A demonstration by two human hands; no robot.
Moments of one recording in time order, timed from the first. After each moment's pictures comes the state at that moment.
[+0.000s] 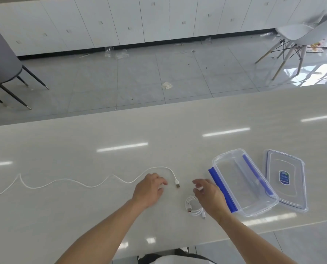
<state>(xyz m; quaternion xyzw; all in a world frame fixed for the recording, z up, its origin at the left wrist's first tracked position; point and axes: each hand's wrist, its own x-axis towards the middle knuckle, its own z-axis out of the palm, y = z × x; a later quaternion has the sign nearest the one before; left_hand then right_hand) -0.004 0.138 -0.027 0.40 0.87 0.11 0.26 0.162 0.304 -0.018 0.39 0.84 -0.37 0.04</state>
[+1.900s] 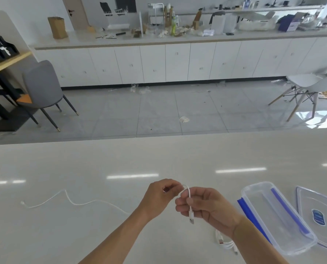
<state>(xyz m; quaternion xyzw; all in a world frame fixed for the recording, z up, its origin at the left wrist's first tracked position) -0.039 0.074 0.092 0.30 0.75 0.52 0.27 0.092 0.231 0.119 0.13 0.50 -0.85 0.09</state>
